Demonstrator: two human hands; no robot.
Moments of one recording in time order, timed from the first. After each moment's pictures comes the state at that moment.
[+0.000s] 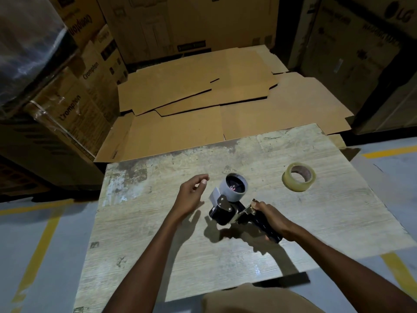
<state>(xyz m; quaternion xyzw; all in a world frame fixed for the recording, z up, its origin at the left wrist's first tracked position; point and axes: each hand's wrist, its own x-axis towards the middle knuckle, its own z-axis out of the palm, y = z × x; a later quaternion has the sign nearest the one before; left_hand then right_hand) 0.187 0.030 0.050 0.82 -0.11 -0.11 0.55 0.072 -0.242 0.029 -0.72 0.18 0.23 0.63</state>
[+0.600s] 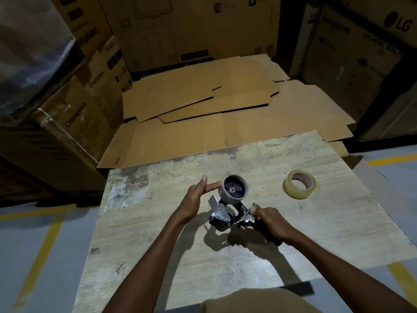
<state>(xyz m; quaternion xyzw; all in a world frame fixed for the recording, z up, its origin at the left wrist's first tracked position) 0.185 0.013 0.072 0.77 -0.14 -0.24 0.57 0.080 -0.245 0.022 -0.78 0.12 0.15 0.59</state>
